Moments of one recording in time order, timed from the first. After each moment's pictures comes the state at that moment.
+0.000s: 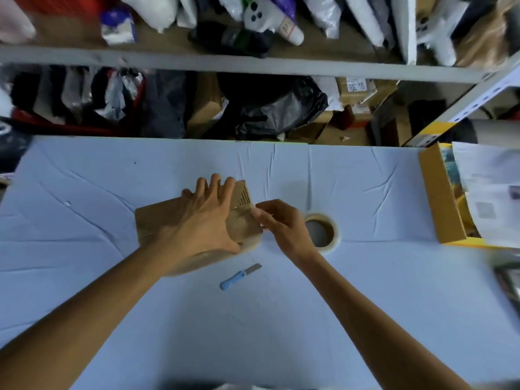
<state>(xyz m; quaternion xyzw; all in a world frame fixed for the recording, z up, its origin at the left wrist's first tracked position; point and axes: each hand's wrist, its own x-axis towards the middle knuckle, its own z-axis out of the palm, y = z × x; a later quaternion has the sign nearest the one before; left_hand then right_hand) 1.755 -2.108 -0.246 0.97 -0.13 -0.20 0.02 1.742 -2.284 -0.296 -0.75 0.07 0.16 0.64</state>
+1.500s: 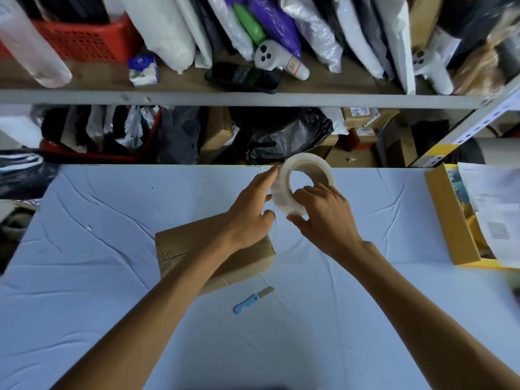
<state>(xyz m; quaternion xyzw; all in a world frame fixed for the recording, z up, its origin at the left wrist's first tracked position) 1.784 -2.145 -0.217 0.84 -0.08 -0.15 0.51 1.780 -2.308 -0.219 -0.97 -0.19 -0.10 0.13</state>
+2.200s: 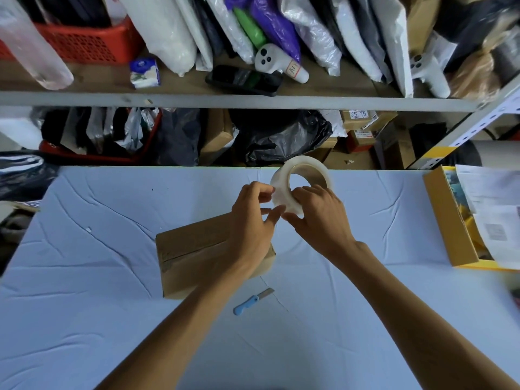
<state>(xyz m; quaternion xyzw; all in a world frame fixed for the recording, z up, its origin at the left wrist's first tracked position) 1.764 -2.165 -0.237 0.84 0.02 0.10 0.53 1.781 -2.298 -0.217 -0.97 -0.15 -0.07 0.16</state>
